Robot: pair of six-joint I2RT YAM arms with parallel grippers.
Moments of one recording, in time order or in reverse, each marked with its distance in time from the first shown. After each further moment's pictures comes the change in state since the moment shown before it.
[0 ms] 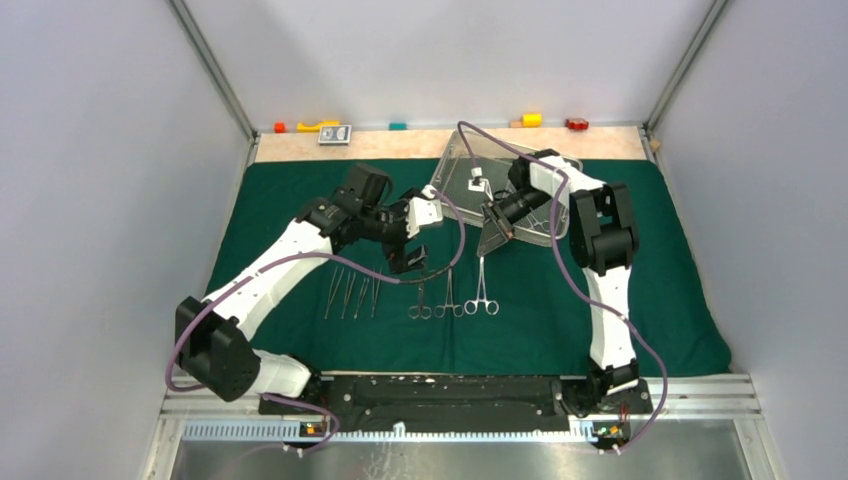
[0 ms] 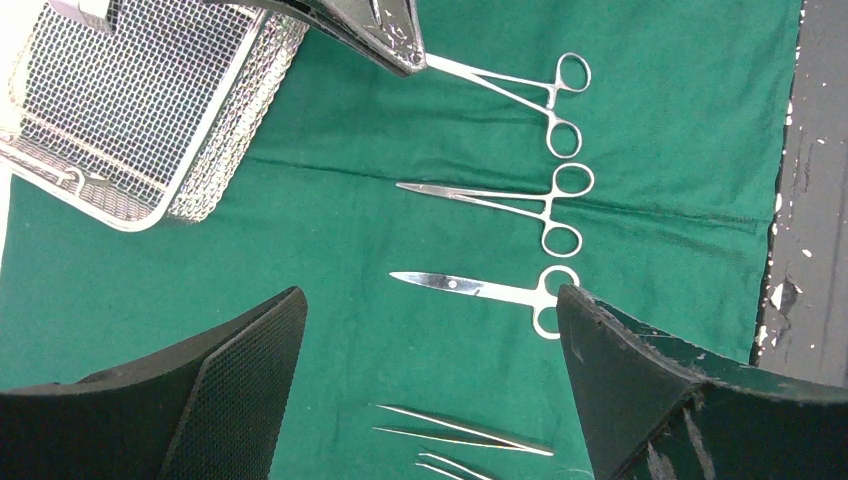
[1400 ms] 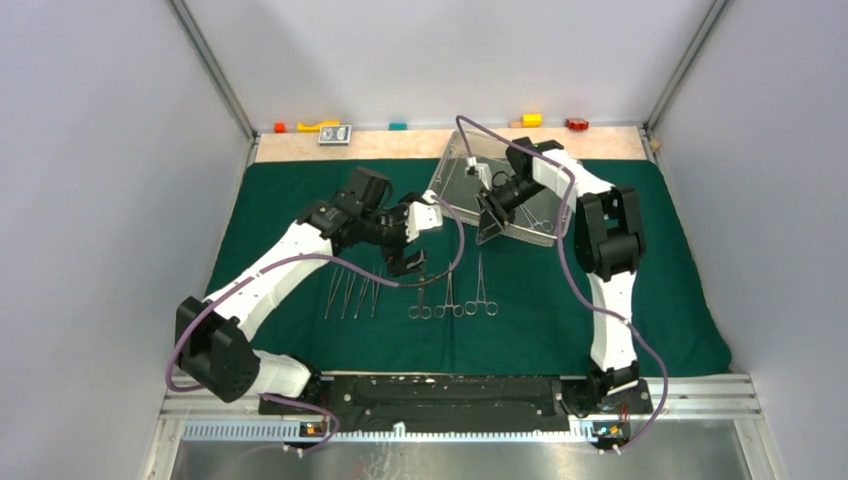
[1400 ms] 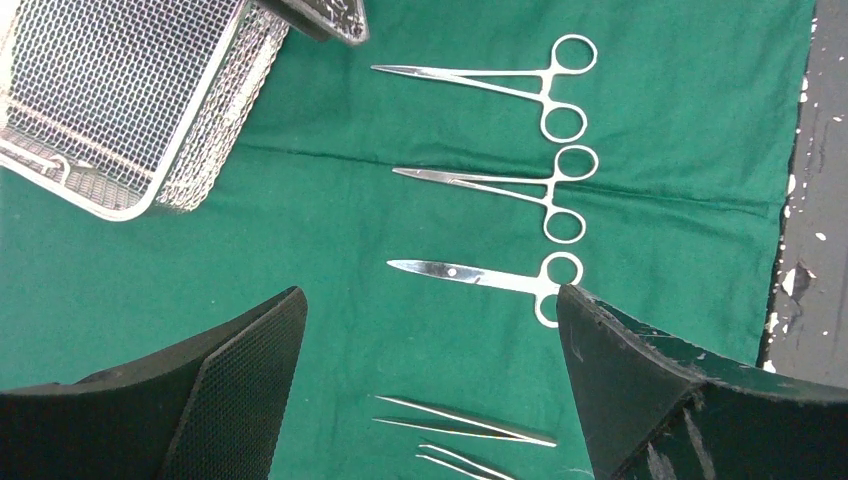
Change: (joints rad) left arm 0.000 -0.002 -0.027 -0.003 -0.010 0.029; right arm 0.014 -0.064 0.027 0.208 0.200 0.216
